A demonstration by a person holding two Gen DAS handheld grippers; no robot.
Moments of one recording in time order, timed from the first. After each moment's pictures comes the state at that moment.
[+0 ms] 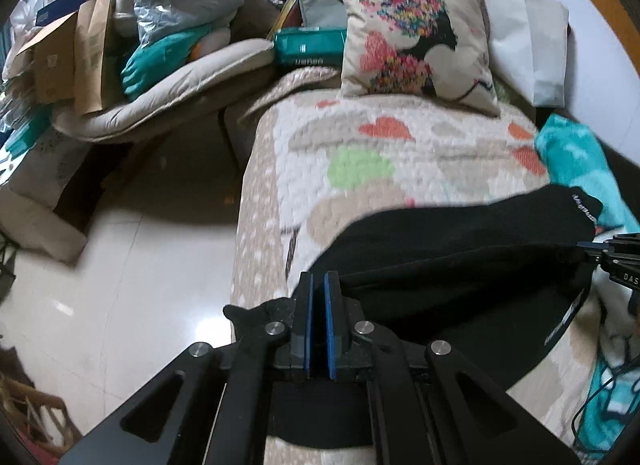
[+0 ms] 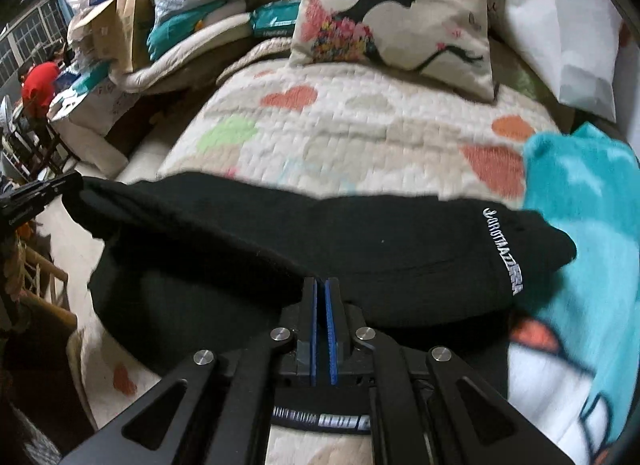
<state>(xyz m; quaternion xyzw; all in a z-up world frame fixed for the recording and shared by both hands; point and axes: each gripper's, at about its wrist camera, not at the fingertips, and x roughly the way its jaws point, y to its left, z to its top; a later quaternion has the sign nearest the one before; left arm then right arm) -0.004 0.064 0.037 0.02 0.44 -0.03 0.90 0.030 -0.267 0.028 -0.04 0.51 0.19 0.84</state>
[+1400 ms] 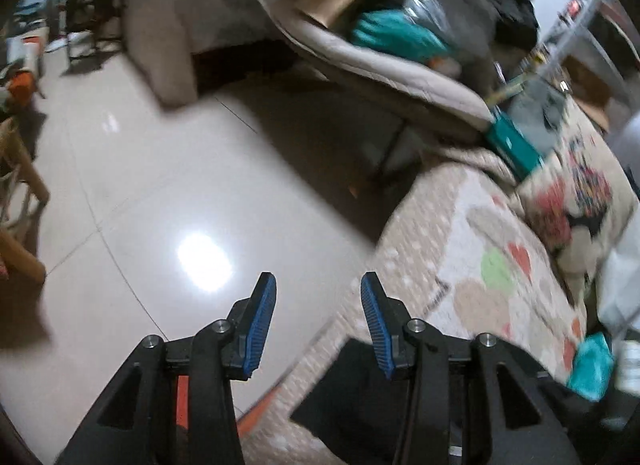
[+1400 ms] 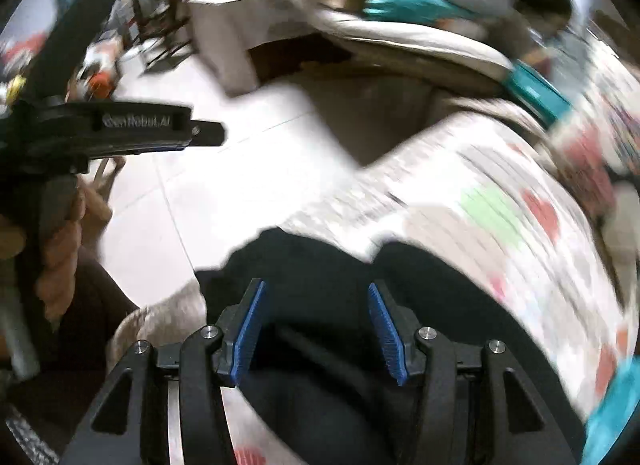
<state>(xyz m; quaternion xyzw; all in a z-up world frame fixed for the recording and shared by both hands) -0.058 0.230 0.021 -0.30 0.38 0.22 0.84 -0.011 0.037 0.020 -0.26 0.43 0.41 0.76</state>
